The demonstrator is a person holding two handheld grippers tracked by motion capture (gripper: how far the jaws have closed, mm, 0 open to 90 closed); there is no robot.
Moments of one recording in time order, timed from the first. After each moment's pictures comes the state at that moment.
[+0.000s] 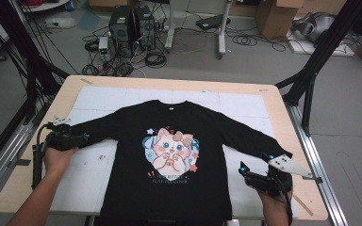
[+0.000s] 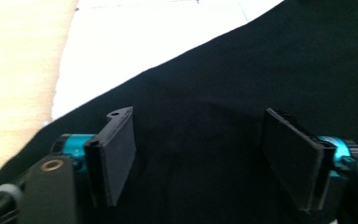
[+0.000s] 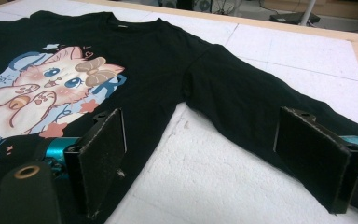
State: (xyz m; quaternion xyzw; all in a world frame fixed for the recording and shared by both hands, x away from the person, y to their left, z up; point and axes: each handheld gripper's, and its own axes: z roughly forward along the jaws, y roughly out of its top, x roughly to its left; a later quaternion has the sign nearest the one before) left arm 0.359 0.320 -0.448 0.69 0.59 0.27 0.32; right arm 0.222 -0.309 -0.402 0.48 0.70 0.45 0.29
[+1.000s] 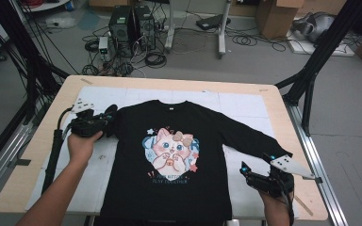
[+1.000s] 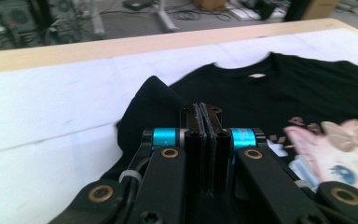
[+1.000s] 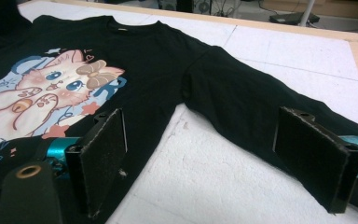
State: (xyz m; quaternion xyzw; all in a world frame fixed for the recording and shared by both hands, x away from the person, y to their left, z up) left arm 0.364 0.224 -0.378 0.70 0.47 0.24 0.48; right arm 0.219 -0.312 -0.400 0.48 0.69 0.45 0.29
